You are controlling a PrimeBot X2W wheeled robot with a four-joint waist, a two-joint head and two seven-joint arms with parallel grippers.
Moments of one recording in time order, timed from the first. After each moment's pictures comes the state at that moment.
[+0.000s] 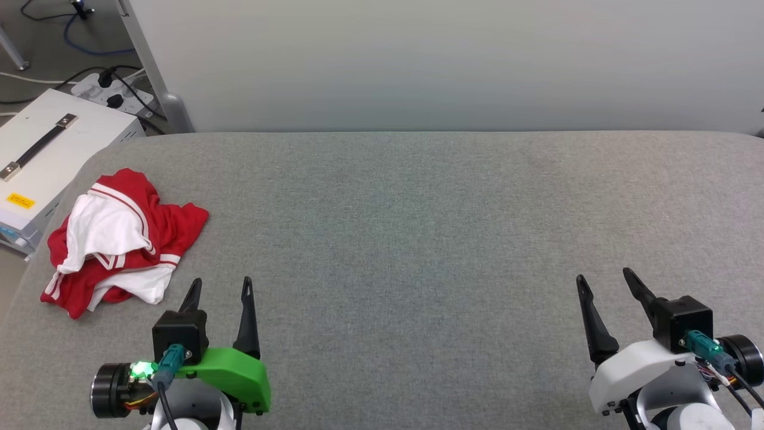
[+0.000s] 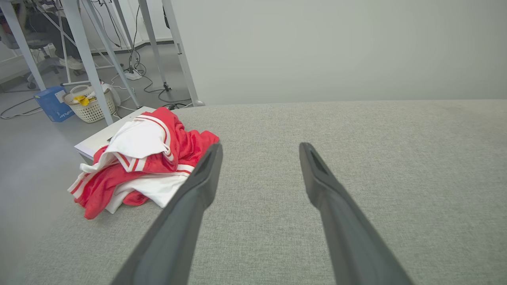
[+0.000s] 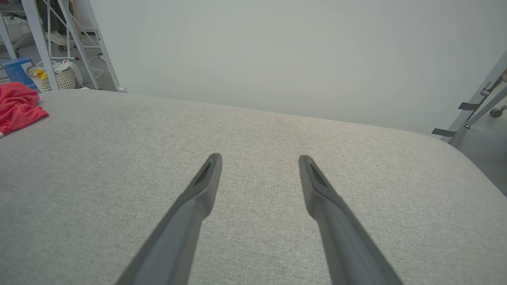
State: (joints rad) left arm 0.02 0.06 0.00 0.01 -0.02 0.00 -0.01; right arm 0.01 -0.05 -0.01 0.01 0.01 0.13 -0.01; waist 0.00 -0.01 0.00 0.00
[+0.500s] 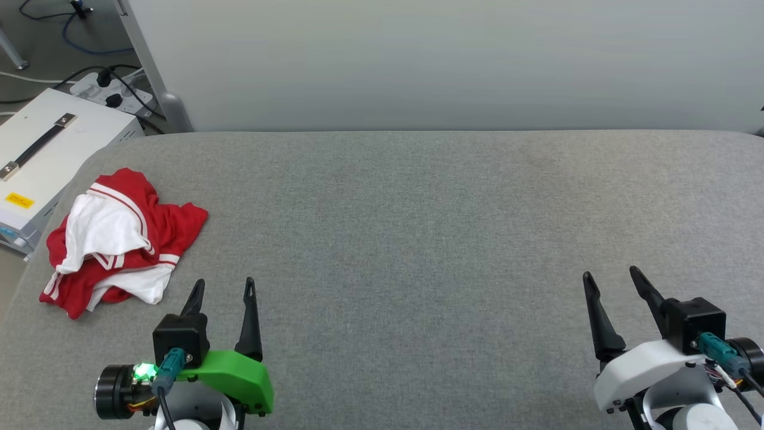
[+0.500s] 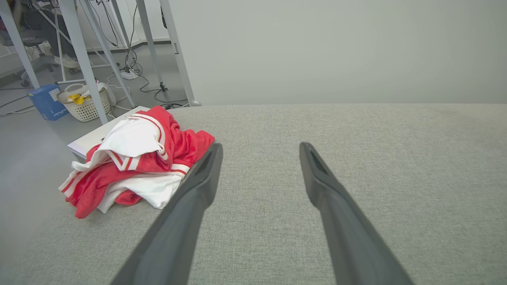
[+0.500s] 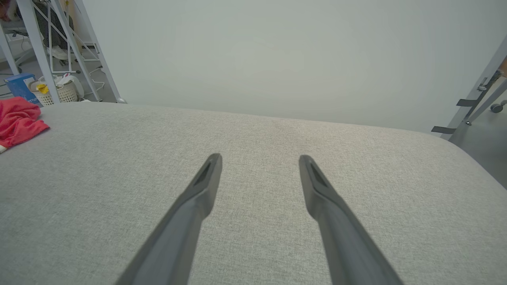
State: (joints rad) left arm 0.02 0.06 -0.01 0.02 -0.04 0.00 -0.04; right arm 0.01 -0.05 -0.02 0.01 0.05 0.13 -0.04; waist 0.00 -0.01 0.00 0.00
